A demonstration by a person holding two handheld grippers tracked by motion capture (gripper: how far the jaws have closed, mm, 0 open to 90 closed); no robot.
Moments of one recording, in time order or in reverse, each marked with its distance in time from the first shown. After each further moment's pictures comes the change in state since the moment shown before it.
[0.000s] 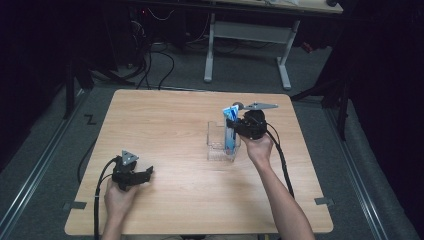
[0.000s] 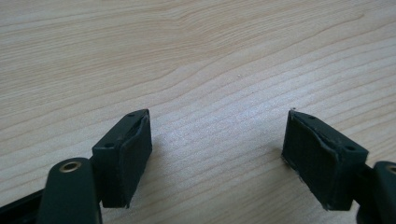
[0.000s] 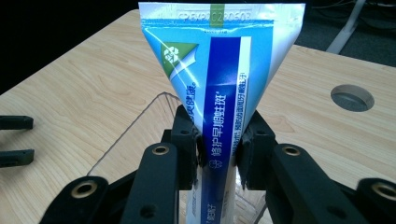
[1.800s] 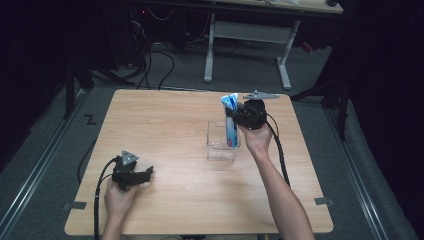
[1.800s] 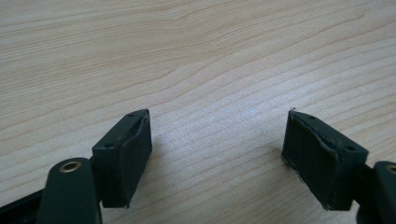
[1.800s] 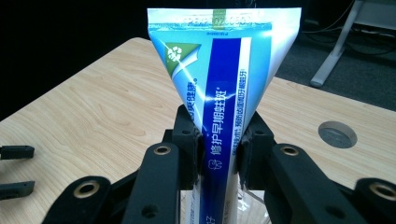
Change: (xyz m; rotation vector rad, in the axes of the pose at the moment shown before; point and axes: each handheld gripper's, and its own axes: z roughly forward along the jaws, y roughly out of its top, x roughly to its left) left arm 0.000 0.000 0.000 0.000 0.000 0.000; right arm 0.005 0.031 -0.007 -0.070 -0.022 -0.022
